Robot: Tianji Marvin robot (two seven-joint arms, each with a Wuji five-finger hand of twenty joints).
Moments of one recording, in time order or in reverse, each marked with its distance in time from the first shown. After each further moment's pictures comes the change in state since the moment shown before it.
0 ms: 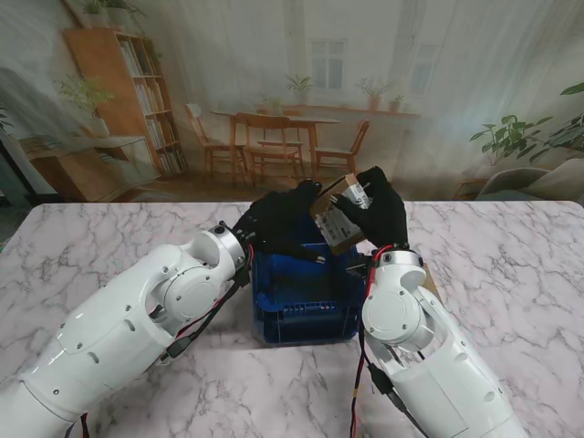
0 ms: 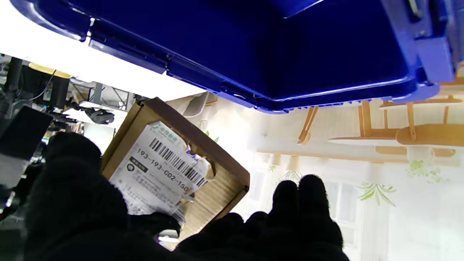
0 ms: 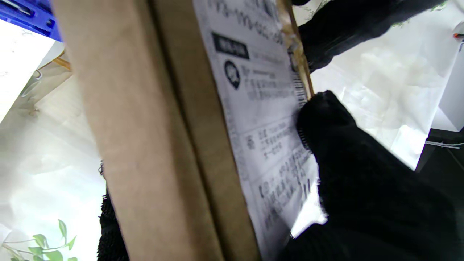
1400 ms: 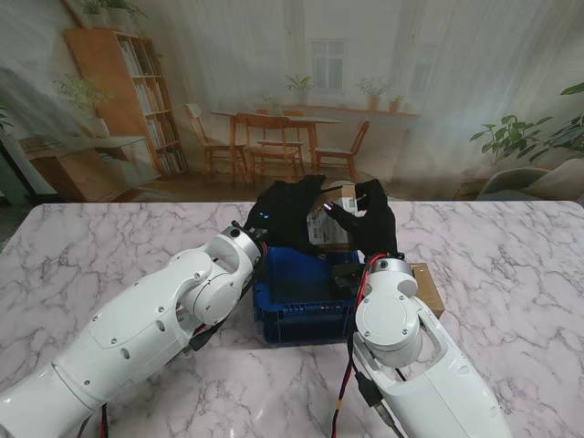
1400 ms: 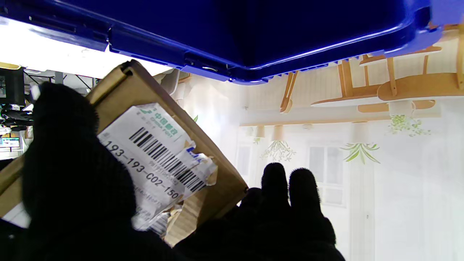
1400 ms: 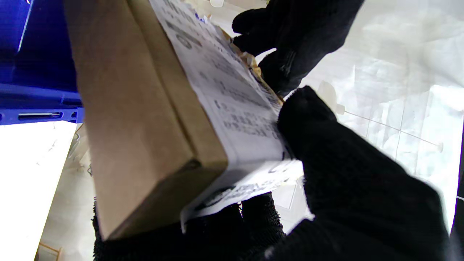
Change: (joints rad) left arm -0.080 -0.045 0.131 0.132 0.114 0.110 0.239; right arm -0.063 -0.035 -0.012 -0.118 0.240 0.091 -0.020; left_hand 0.160 -0.232 -0.086 -0.014 -0.005 -0.011 0.084 0.333 0.102 -0.054 0.192 0.330 0.106 -0.090 0.110 0.209 0.030 -0.062 0.128 -0.011; right_hand 0.074 -0.053 0.064 -0.023 -0.087 0.097 0.058 0.029 -0.085 0.106 0.003 -0.049 -0.099 0.128 -0.153 -0.075 0.023 0.089 -0.051 -0.038
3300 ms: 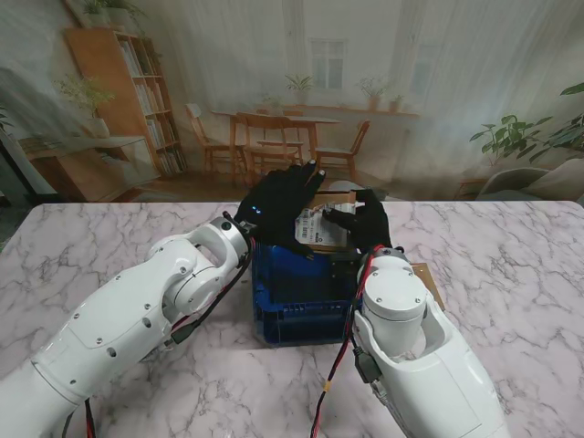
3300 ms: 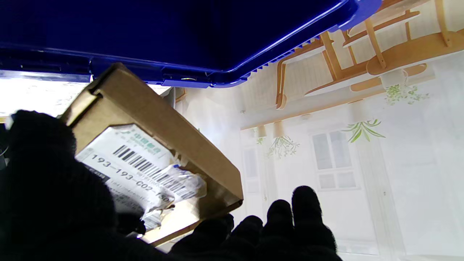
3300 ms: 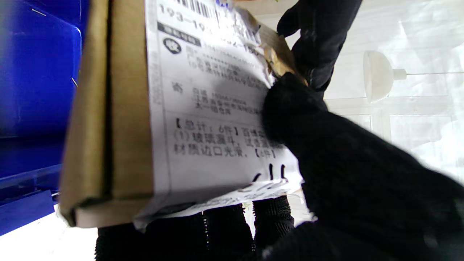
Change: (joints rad) left arm 0.000 0.045 -0.059 -0.048 0.171 -0.101 -0.088; right arm 0.034 -0.057 0.047 -0.018 0.358 0.170 -0.015; left_hand -0.156 0.083 0.030 -0.006 0.011 -0.058 -0.080 -0.423 -0.117 -0.006 -0.216 -0.449 -0.253 0.035 -0.145 -0.308 -0.090 0.006 -0.180 -0.076; right_hand -0.003 -0.193 0.228 -0.027 0.111 -0.213 -0.172 0.109 -0.067 -0.079 0.033 0.111 -0.014 -0.034 -0.025 0.093 0.018 -0.037 -0.001 -0.046
